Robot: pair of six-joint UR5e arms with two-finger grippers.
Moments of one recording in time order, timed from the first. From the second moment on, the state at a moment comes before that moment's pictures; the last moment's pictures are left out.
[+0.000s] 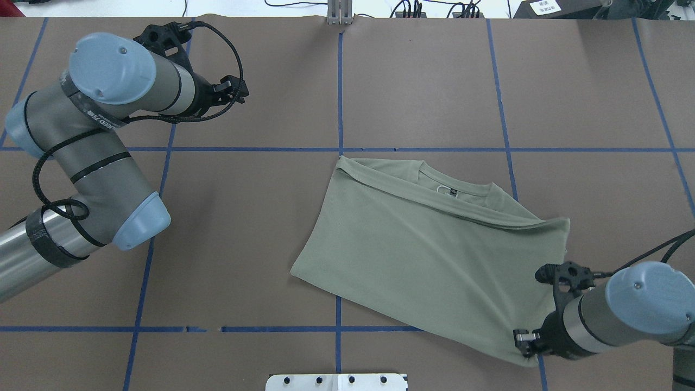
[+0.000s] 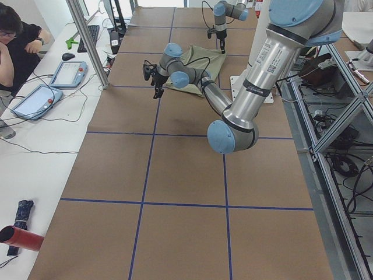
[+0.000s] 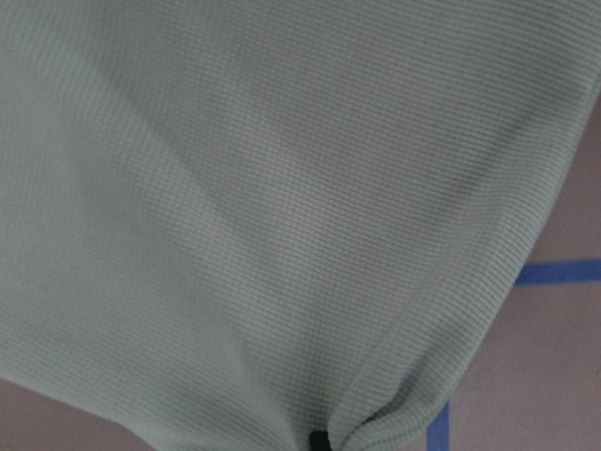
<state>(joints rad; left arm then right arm) -0.77 -2.10 -1.72 -1.86 -1.73 -1.41 0.24 -1.79 2.18 -1.18 1.98 1.49</state>
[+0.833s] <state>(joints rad) -0.69 -2.08 -1.77 -1.87 -1.80 -1.45 0.38 -1.71 2.25 -1.17 1.98 1.52</state>
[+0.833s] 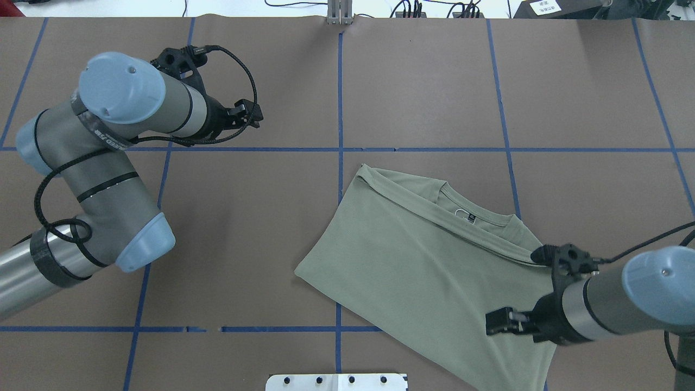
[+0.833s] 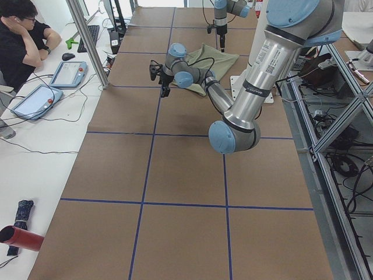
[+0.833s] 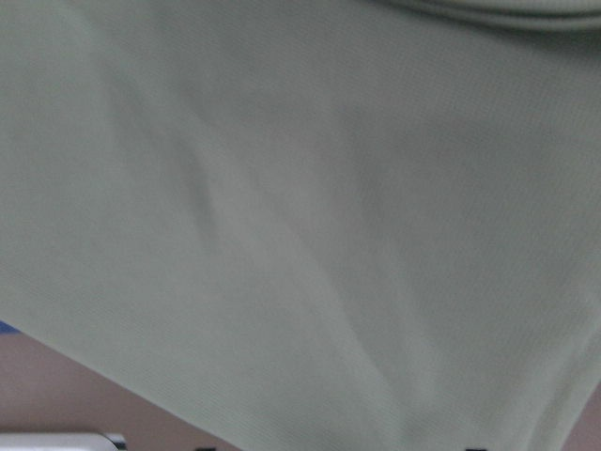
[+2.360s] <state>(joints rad) -0.34 -2.12 -1.68 -1.94 -1.77 -1.87 0.71 -1.54 2.20 -1.18 2.00 1.51</state>
